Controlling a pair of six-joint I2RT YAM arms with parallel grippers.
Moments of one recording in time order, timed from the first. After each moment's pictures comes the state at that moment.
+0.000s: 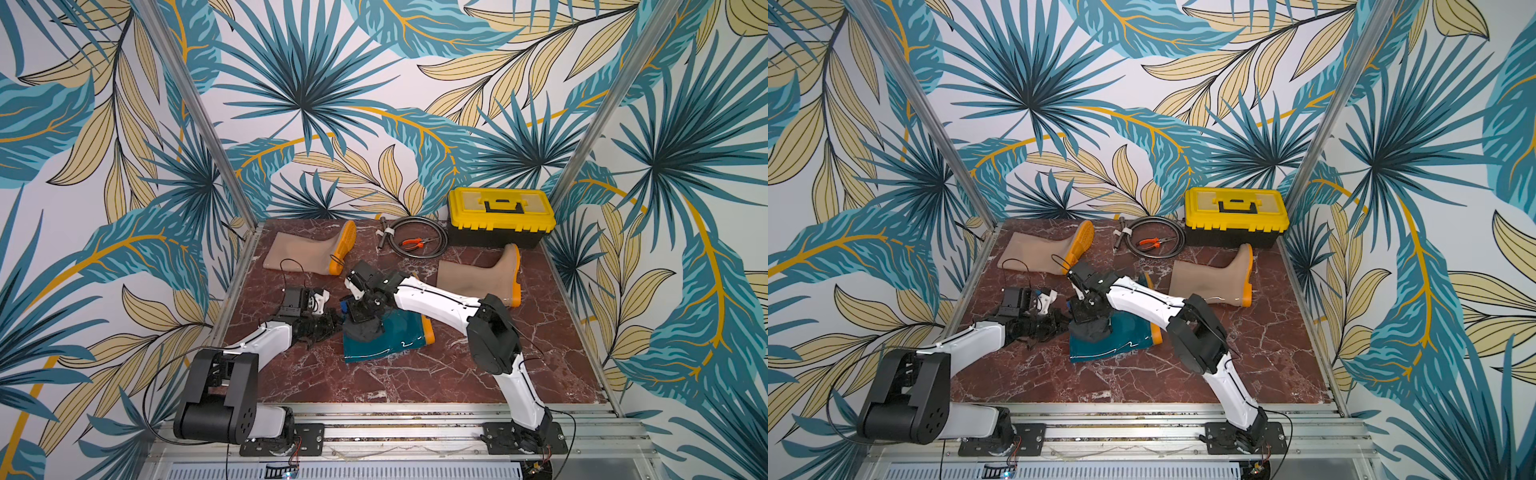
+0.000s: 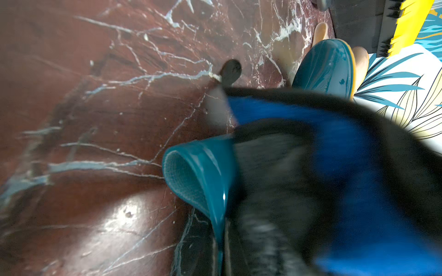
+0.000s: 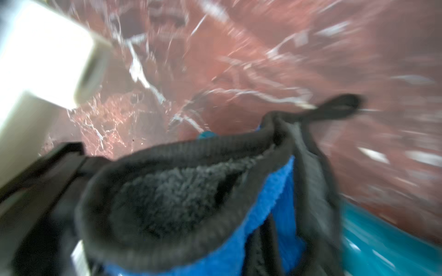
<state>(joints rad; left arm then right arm) -0.08 1.39 0.59 -0.18 0.69 -0.57 0.89 2.25 1.91 -0.76 -0.19 0.50</state>
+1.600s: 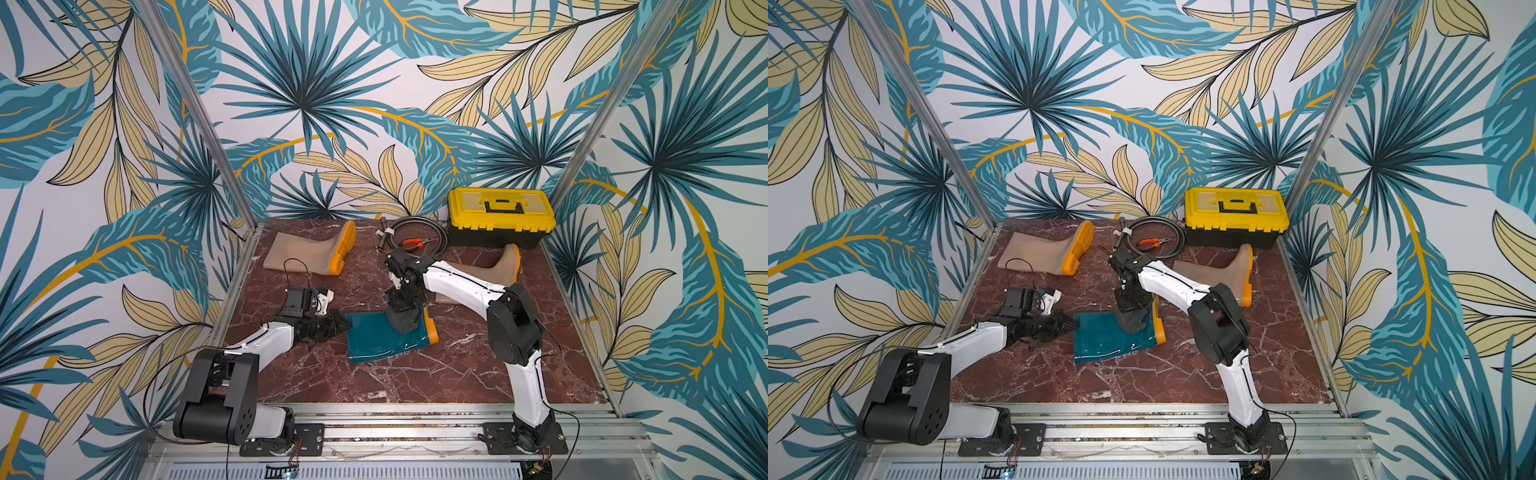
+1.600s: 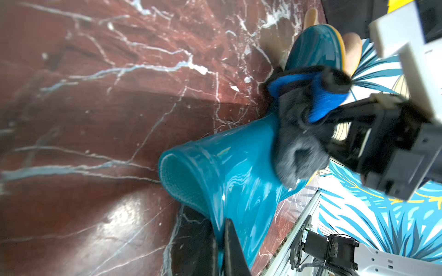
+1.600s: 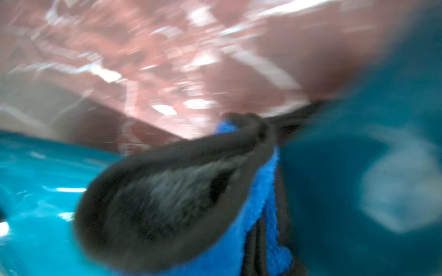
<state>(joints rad) -0.10 1.40 0.59 -0.15 0.72 -0.55 0.65 2.10 1.75 -0.99 -0.01 0.36</state>
